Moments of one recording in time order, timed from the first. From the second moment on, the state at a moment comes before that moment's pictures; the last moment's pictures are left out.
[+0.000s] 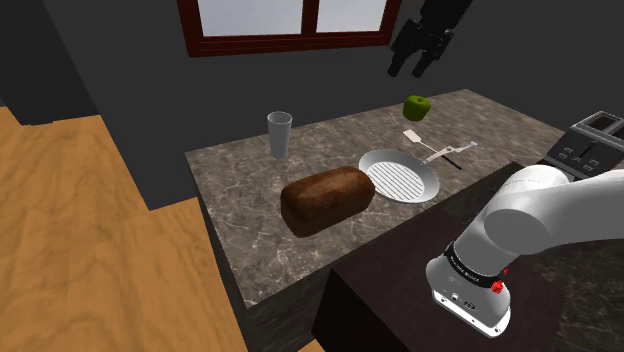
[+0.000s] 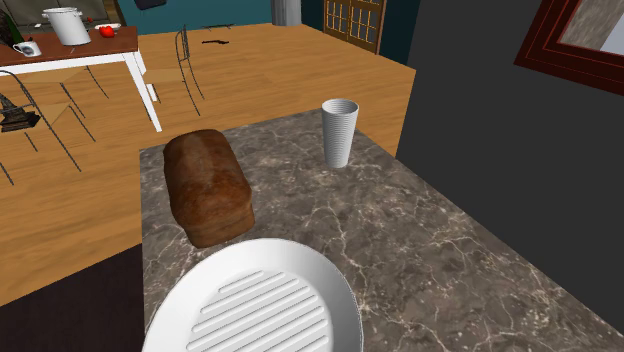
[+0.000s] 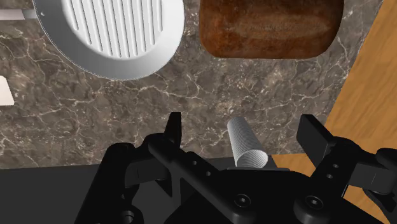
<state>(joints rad) 0.01 -0.80 0.00 -2.29 0.12 1.67 0.14</state>
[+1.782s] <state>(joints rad) 0.06 0.29 0.01 -1.55 0.10 1.73 -0.06</state>
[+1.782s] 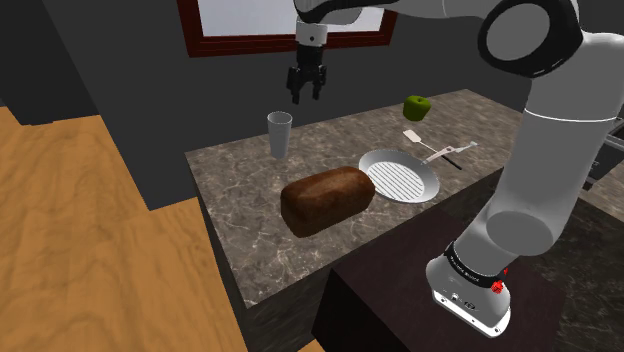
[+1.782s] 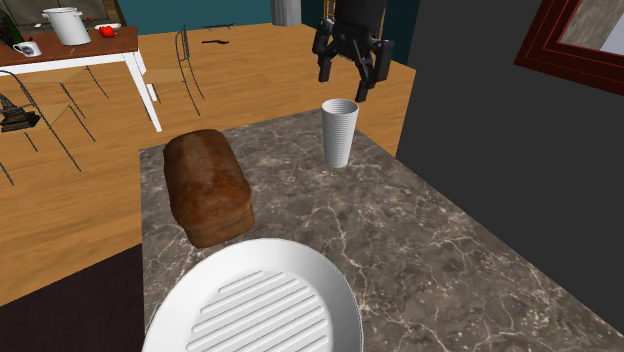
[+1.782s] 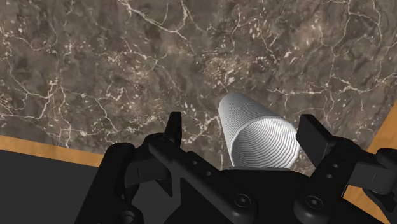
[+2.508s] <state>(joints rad) 0.08 0.66 0.02 -1.17 0.08 1.64 -0.08</state>
